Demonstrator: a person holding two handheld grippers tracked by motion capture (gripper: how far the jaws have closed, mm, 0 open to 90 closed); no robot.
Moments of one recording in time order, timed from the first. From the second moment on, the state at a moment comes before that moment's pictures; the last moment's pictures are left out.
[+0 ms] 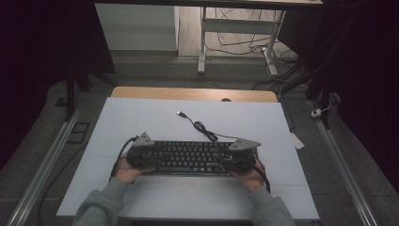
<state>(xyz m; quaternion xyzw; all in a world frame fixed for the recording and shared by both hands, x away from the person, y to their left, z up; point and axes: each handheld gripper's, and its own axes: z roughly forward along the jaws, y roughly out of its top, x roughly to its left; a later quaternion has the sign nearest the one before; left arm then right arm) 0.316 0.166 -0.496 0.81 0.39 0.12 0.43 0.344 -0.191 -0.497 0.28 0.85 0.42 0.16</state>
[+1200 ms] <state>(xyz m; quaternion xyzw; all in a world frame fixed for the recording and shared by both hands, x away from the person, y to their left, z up) 0.319 0.181 -0.495 0.81 0.40 0.11 0.42 0.344 -0.188 -0.493 0.28 0.84 0.44 0.15</state>
